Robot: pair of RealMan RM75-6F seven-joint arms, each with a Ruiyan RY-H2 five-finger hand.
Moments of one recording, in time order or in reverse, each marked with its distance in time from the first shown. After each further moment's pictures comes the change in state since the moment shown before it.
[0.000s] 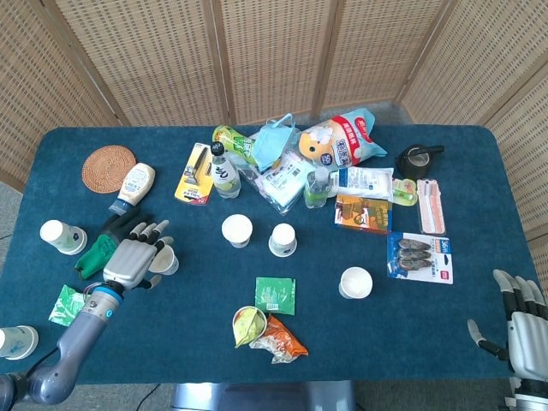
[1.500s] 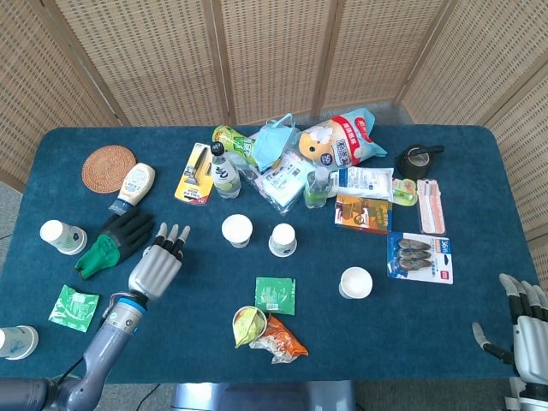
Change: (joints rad) left arm -0.093 -0.150 0.153 -0.009 0.021 0.250 0.886; right arm -0.019 -0.007 0.003 0.032 0.004 0.000 0.036
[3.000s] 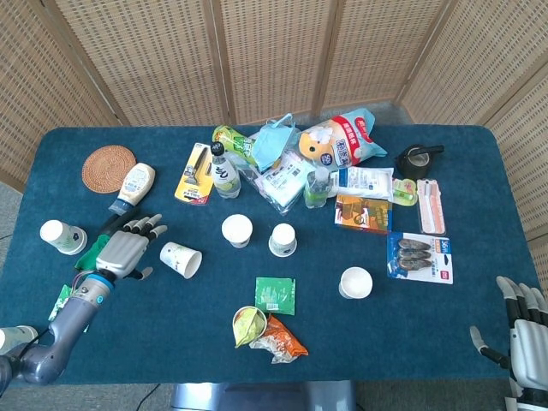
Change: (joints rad) left arm 0.021 0.139 -0.087 0.221 0.072 -0.323 -1.126; right arm -0.018 0.008 -0.008 -0.064 -0.022 0.018 -0.072
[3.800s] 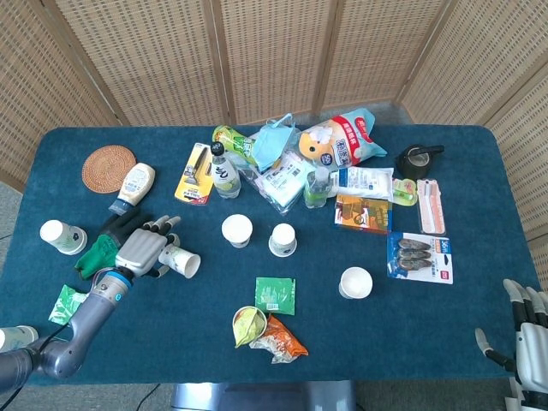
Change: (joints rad) left arm -0.034 -0.059 -0.012 0.010 0.007 0.014 0.045; right arm -0.015 0.003 0.002 0.002 0.016 0.009 0.007
